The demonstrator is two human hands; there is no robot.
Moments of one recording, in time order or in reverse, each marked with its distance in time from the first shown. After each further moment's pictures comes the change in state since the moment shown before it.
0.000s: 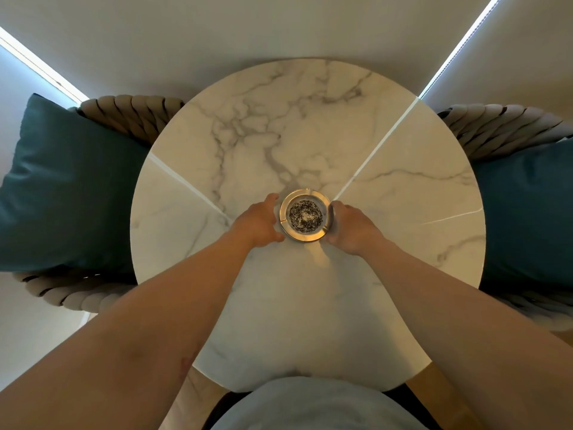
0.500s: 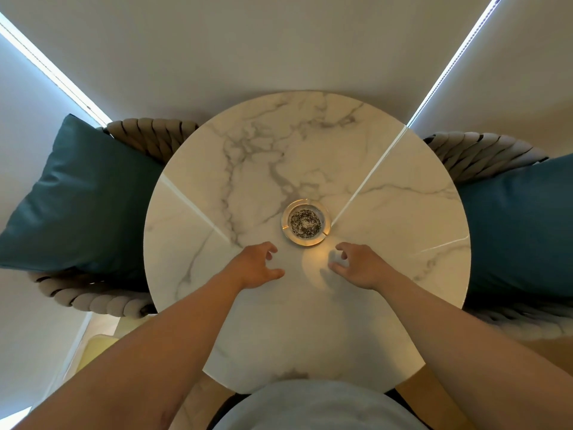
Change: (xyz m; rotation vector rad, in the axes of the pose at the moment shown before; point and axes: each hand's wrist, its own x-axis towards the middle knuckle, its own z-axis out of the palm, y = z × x) left_hand -0.075 -0.030 0.036 -0.105 -0.034 0.002; right_hand -0.065 0.023 0.017 0.021 -0.098 0.032
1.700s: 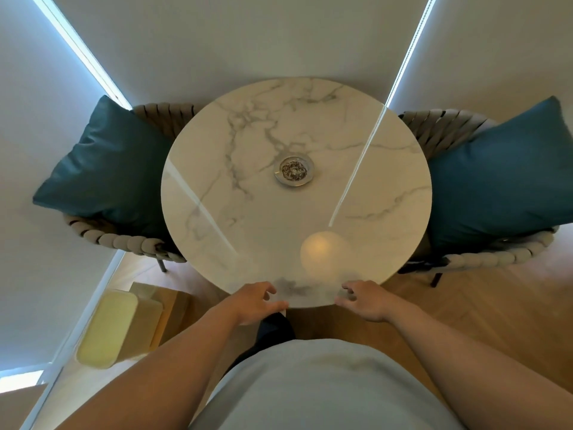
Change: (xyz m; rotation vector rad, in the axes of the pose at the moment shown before) left_hand -0.188 -0.052 0.166 0.017 -0.174 -0.044; right_hand -0.191 0.089 0.140 -0.047 -0.202 -0.019
